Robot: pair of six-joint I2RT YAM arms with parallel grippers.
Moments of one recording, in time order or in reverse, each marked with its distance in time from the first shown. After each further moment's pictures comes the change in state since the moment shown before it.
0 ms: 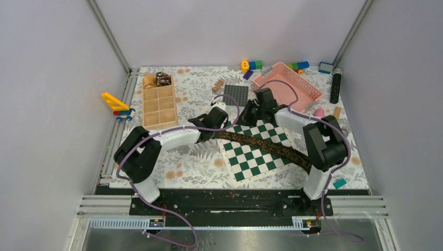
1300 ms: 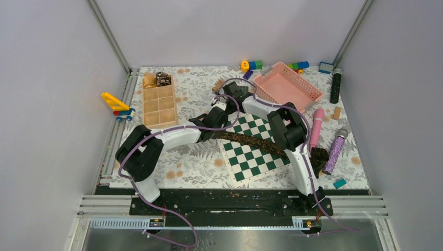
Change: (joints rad) left arm 0.014 0.019 -0.002 0.029 0.040 -0.010; right arm 0.172 0.550 0.676 -0.253 -0.393 -0.088
